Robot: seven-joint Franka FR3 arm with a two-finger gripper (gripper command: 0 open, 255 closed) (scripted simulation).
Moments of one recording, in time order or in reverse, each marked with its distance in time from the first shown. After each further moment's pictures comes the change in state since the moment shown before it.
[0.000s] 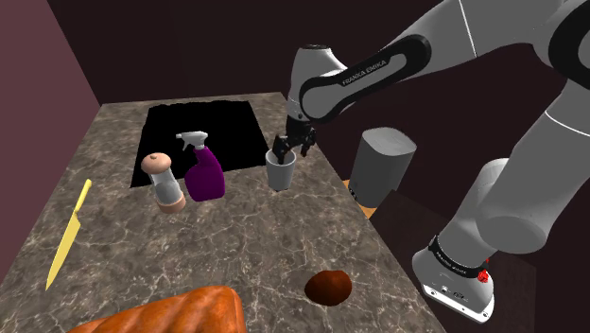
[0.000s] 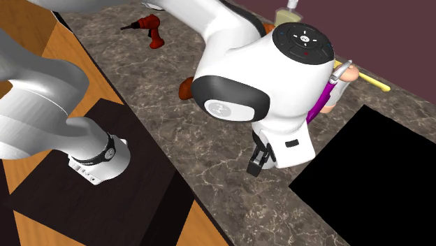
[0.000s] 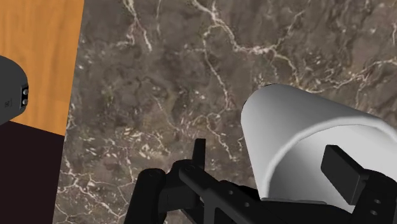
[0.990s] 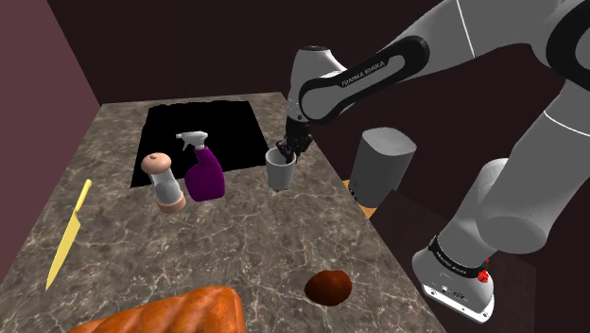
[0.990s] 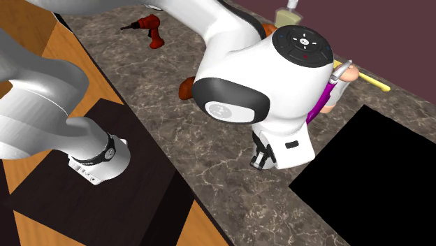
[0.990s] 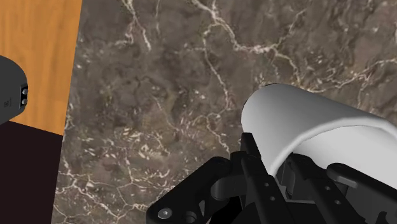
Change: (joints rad) arm 0.000 0.007 0.000 -0.001 0.000 0.009 -0.001
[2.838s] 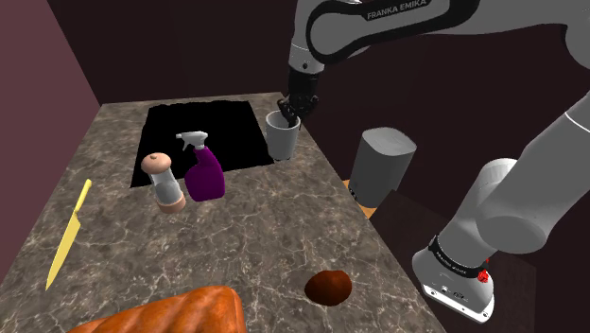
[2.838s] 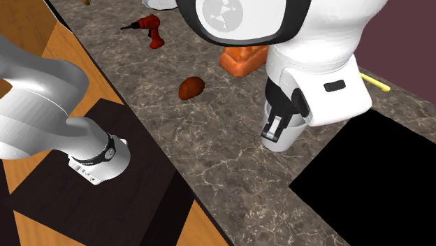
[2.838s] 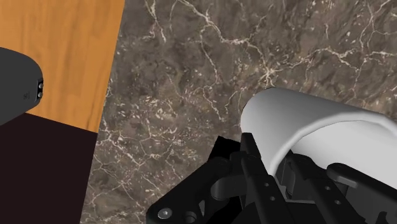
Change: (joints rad) arm -0.004 -0.132 -0.004 0.200 -0.011 -0.332 0.020
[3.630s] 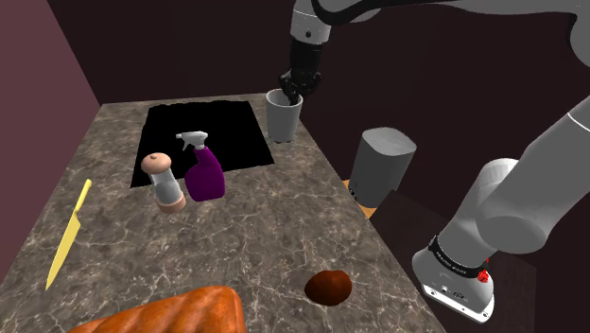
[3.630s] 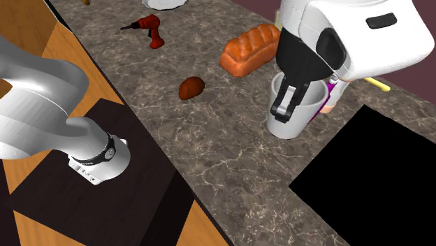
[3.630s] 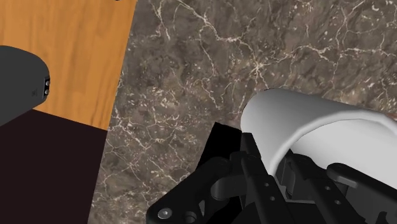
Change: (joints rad) arm -0.001 -0.017 -0.001 0.146 -0.004 -0.163 0.010
